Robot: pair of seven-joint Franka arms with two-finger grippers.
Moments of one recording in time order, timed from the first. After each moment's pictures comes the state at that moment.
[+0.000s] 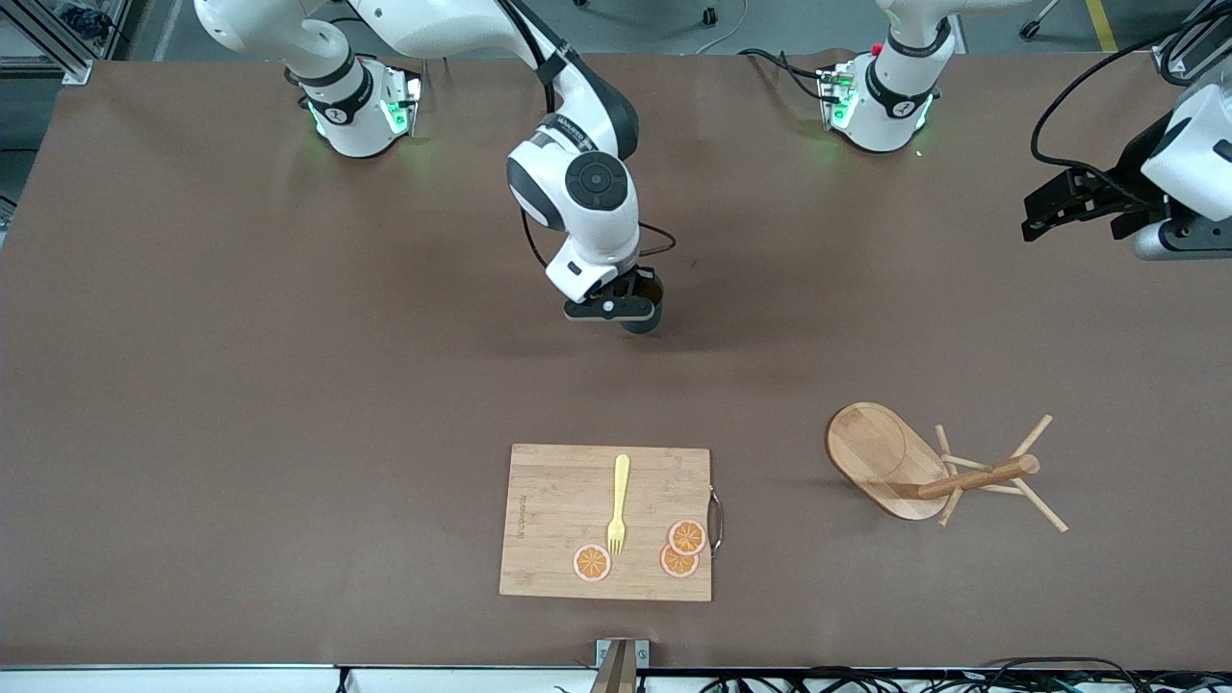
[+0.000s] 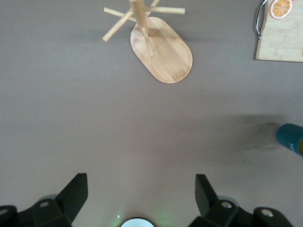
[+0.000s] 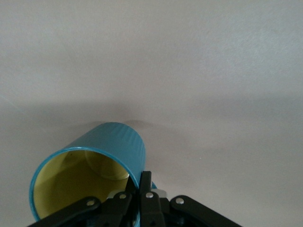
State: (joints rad) left arm 0.01 0.01 -0.13 -1.50 -0.01 1.45 -0.12; right arm 0.88 0.57 -0.03 -1.64 0.10 2.19 0.79
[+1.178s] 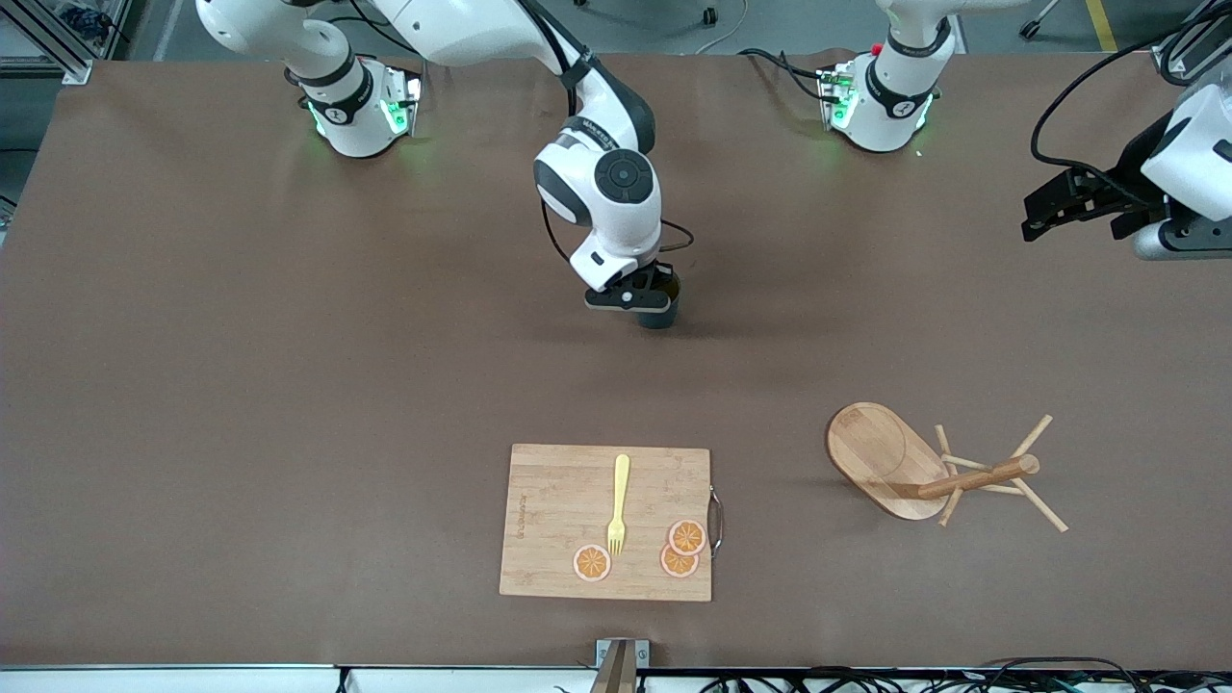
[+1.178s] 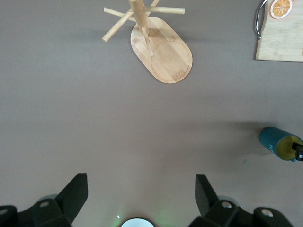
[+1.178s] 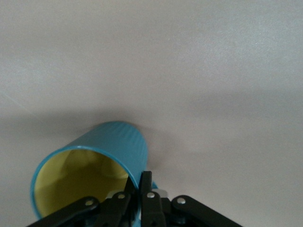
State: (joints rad) left arm 0.01 0.01 -0.13 -1.50 -0.01 1.45 -0.12; right arm 0.93 0.63 -0.03 -1.63 0.10 2.27 0.92
